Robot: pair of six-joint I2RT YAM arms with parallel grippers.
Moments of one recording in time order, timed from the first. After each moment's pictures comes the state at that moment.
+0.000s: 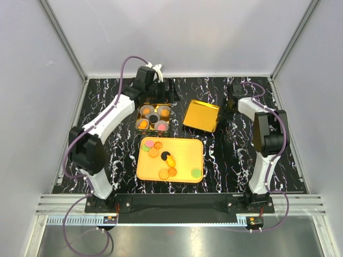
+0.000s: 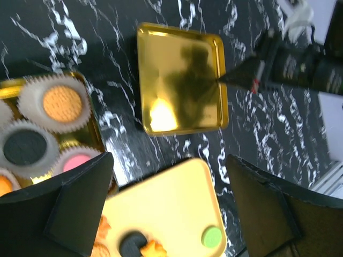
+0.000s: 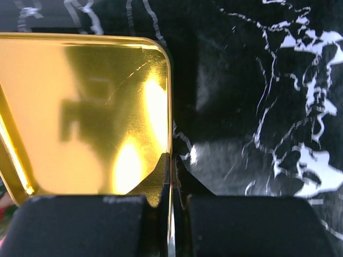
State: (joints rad) left arm -0.49 1.73 1.57 -0.49 0.24 -0.46; right arm 0.12 2.01 1.38 -0.45 -0.12 0.50
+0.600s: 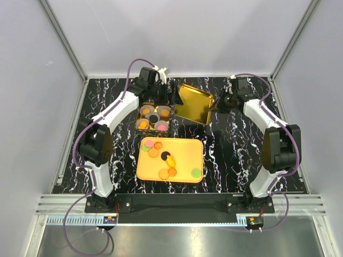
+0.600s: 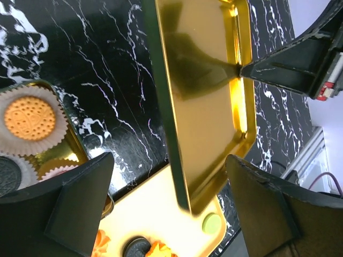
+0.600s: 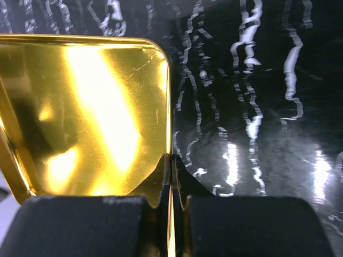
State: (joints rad) left arm -0.43 1.89 1.66 -0.48 0.49 -0.40; right arm 0.15 1.74 1.32 -0.40 -0.35 0.58
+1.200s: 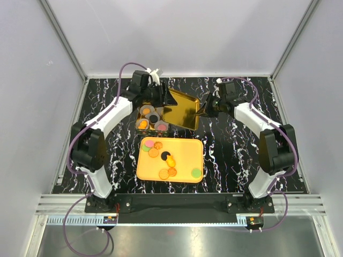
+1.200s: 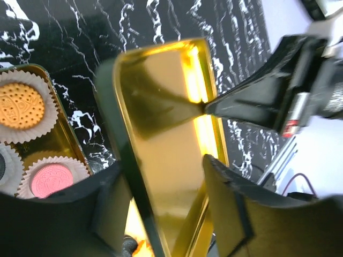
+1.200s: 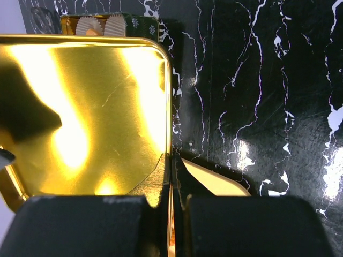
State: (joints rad) left arm -0.39 1.79 1.48 -0.32 0.55 -0.50; right arm 0.28 1.73 1.27 -0.33 -0.41 0.64
